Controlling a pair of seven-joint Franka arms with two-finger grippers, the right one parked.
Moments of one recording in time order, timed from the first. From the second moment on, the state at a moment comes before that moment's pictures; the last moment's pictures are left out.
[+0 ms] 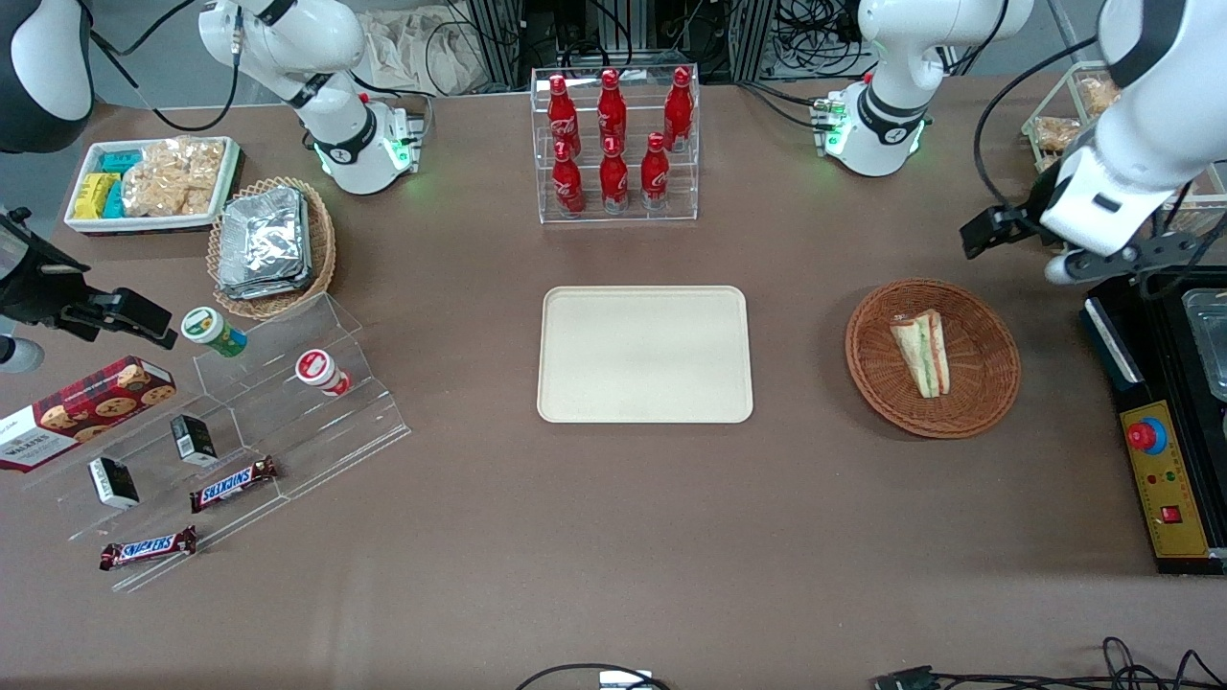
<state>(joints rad) -0.02 -0.16 -0.09 -1.97 0.00 1.66 -0.27</state>
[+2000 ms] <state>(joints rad) -0.01 0.12 -0.01 -2.41 0.07 2.43 -0.29</state>
